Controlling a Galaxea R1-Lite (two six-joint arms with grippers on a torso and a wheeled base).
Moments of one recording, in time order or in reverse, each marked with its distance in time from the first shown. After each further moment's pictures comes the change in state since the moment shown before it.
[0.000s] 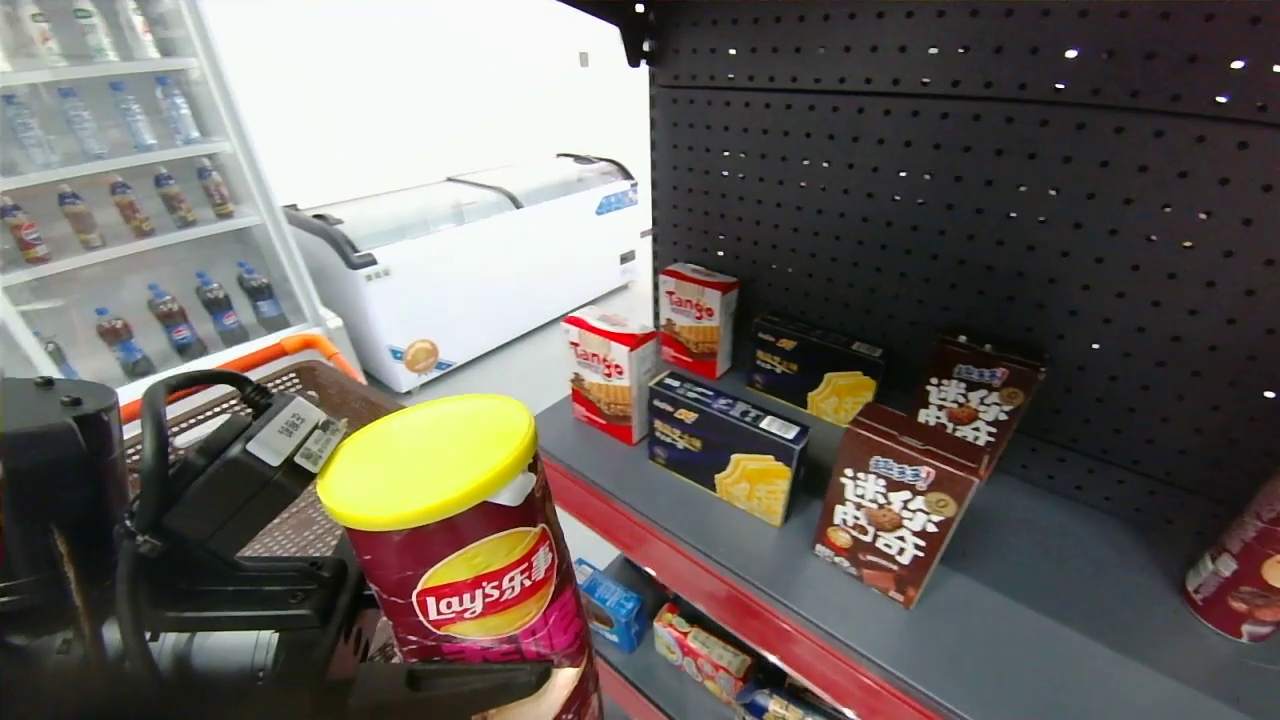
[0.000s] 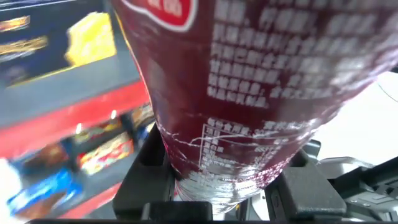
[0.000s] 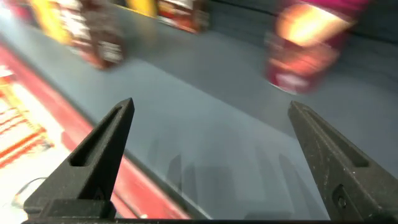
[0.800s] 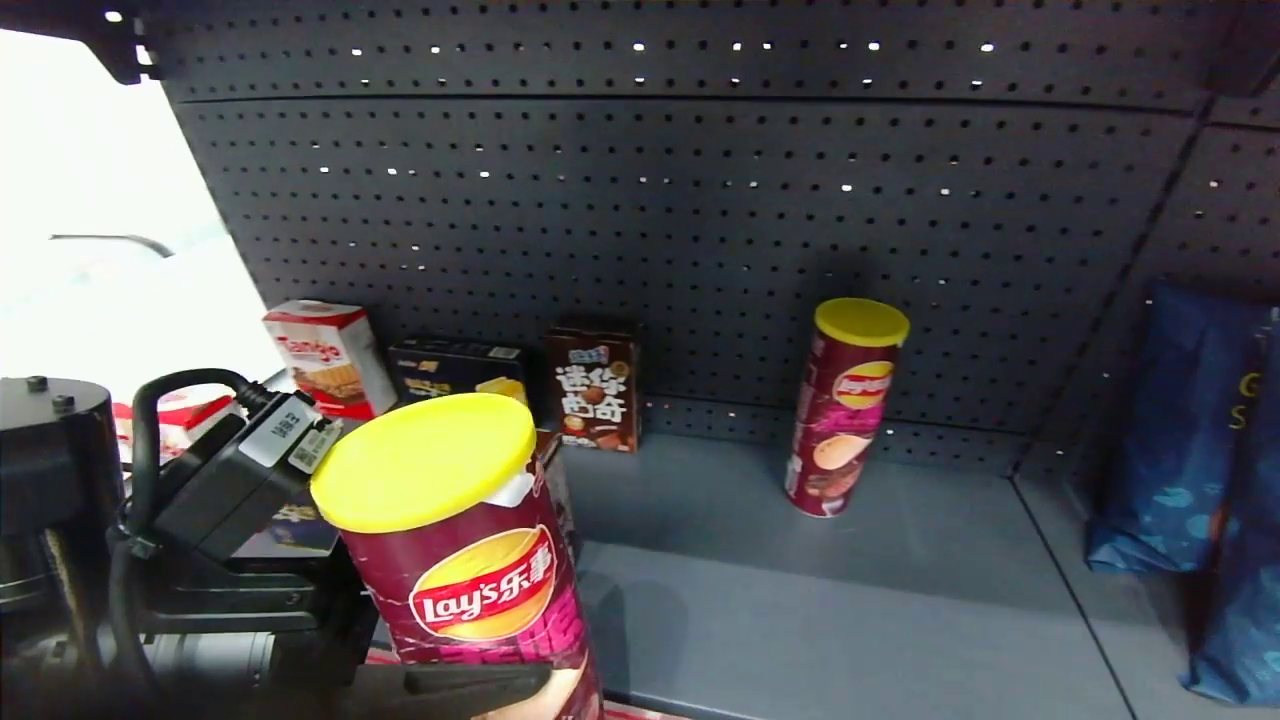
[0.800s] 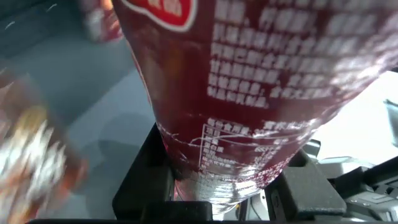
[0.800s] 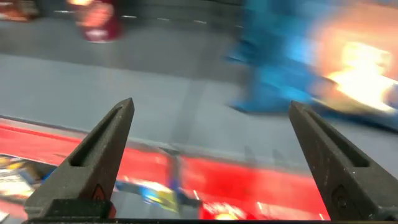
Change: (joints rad) left arm -0.001 0.001 -0.002 -0.002 0.000 0.000; right arm 0.000 0.000 0.000 -0.001 0.000 0.000
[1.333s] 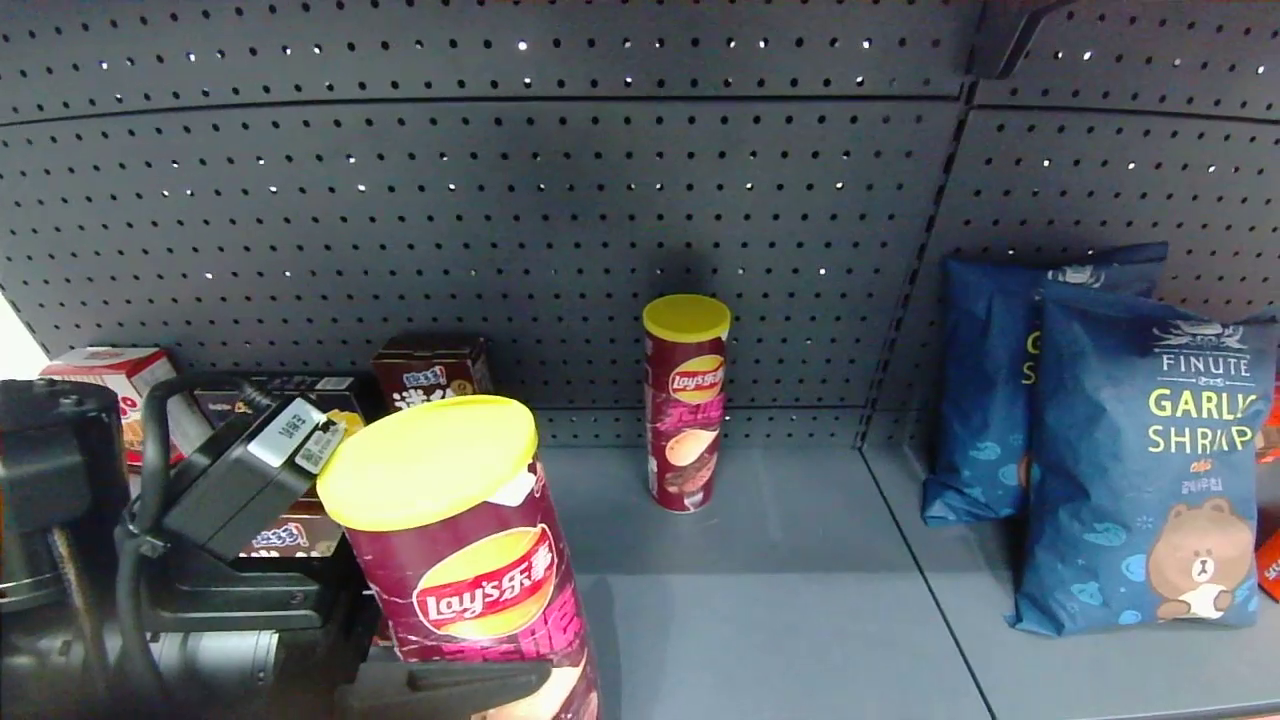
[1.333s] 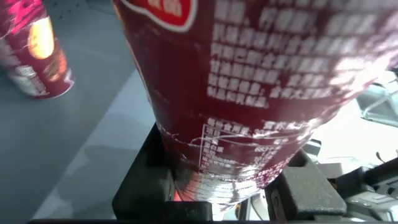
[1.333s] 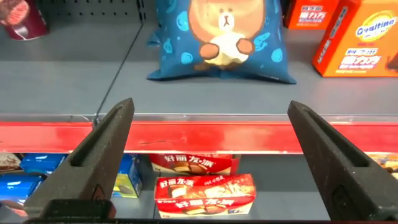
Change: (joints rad) left arm 0.004 0.001 0.003 0.001 0.002 0.000; right arm 0.000 0.000 0.000 0.000 0.000 0.000
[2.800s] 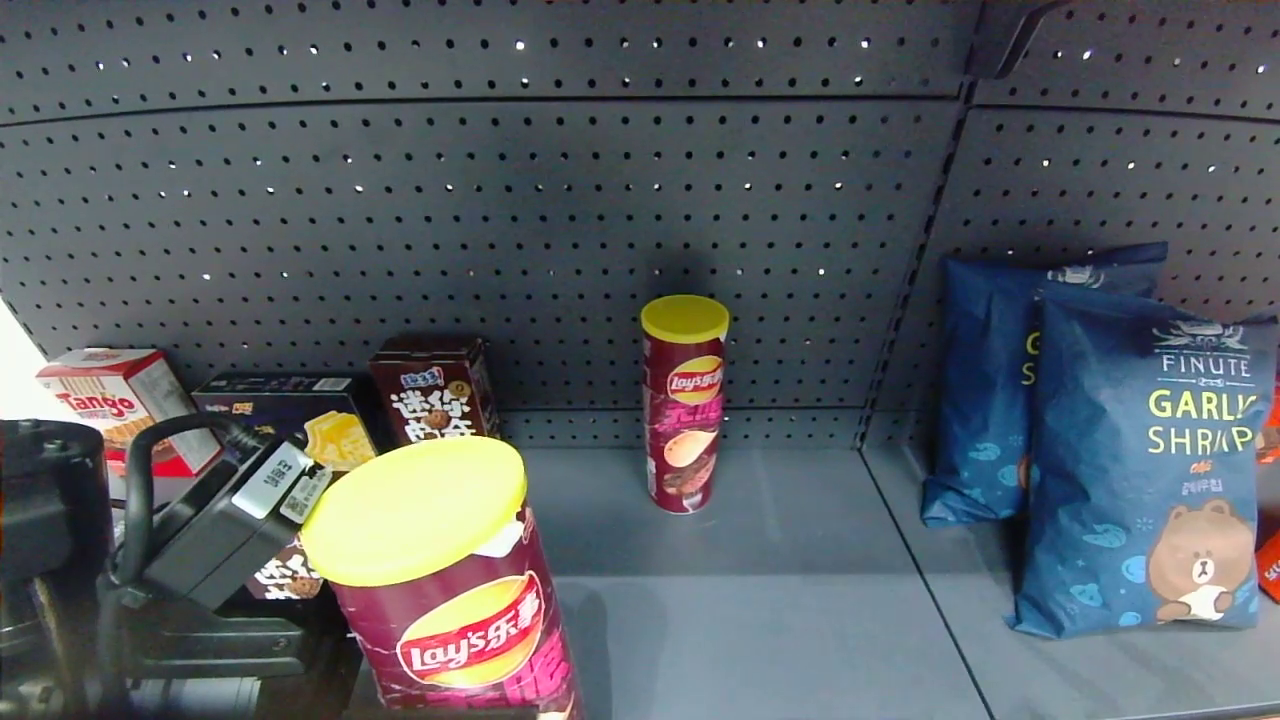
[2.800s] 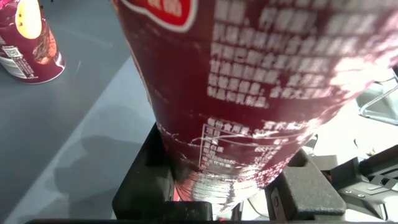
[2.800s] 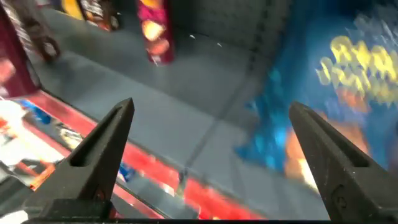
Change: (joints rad) left arm 0.000 -0.030 0.061 -0.001 0.009 0.001; right arm 0.222 0.616 -0.493 -0.029 0.300 -0.101
